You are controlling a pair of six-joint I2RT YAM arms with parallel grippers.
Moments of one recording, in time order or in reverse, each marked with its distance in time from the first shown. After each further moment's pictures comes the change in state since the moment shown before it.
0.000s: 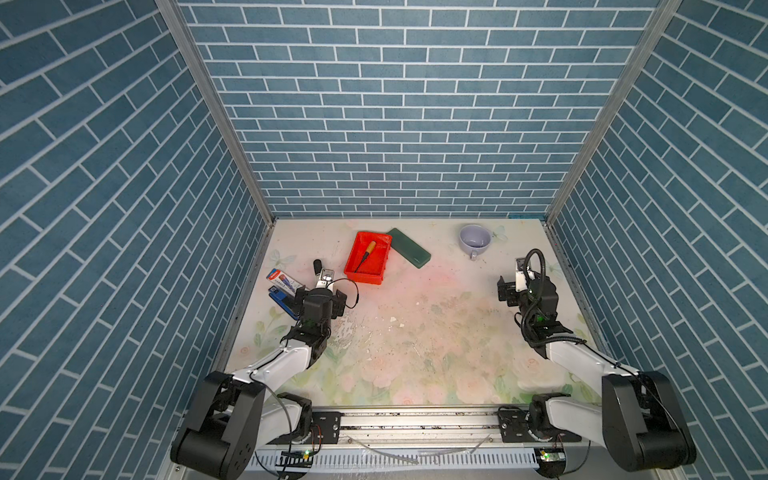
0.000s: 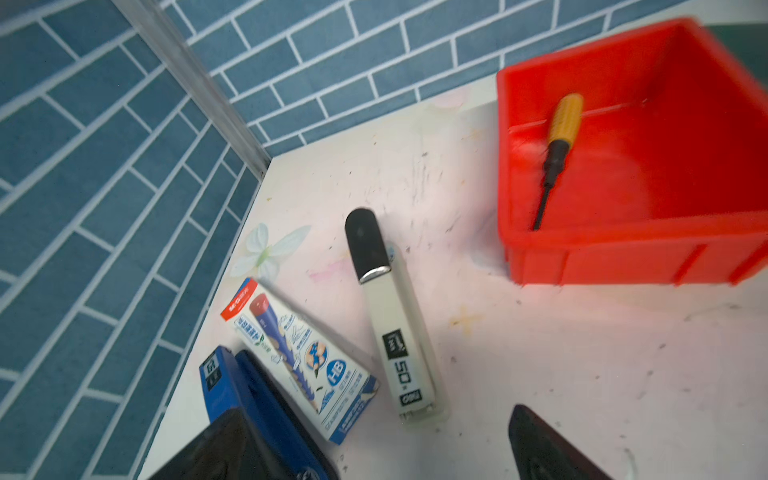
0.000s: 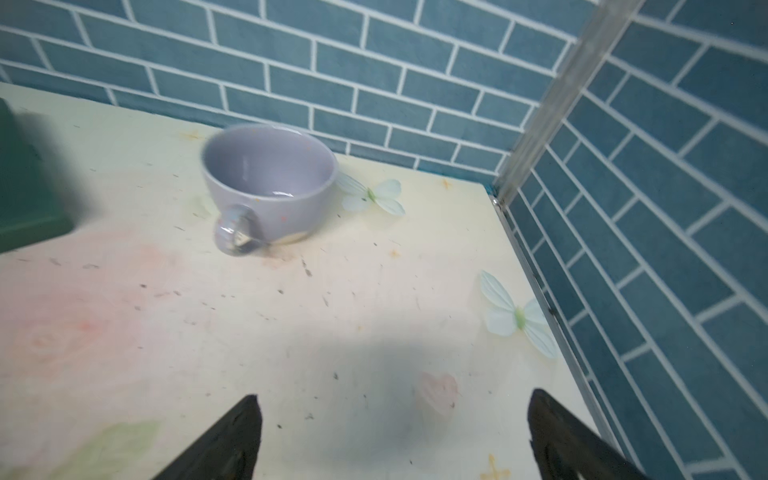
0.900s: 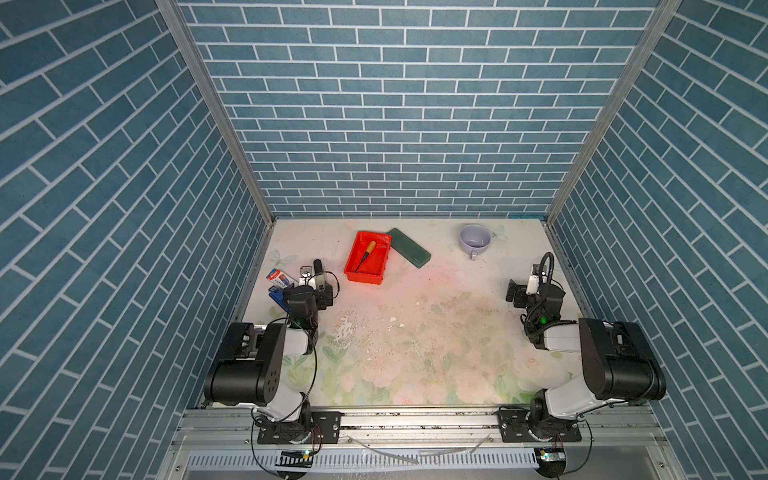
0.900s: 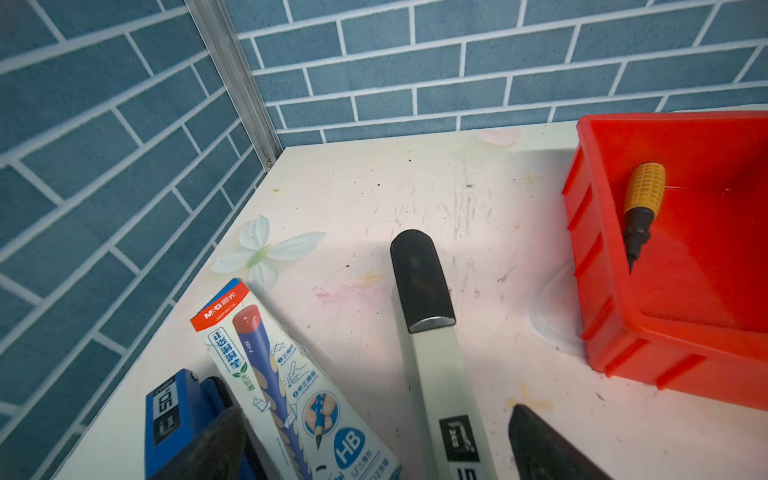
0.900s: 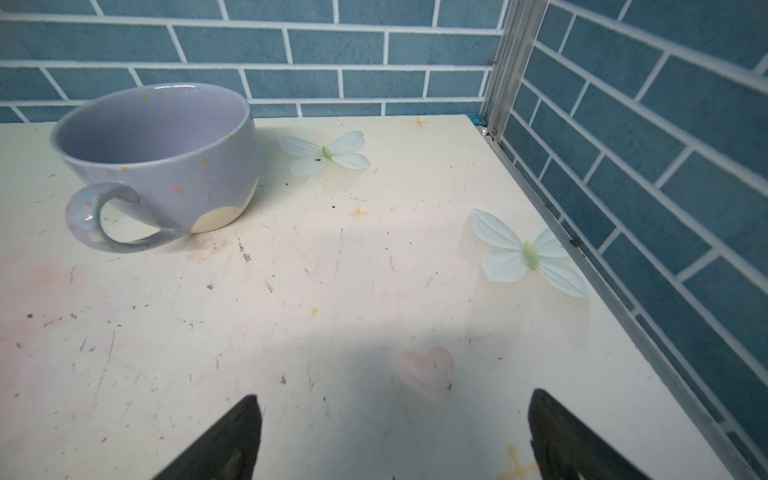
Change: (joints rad) left arm 0.204 0.307 0.018 0.410 0.209 -0.098; right arm -0.129 0.271 0.014 0.215 -0.112 0.135
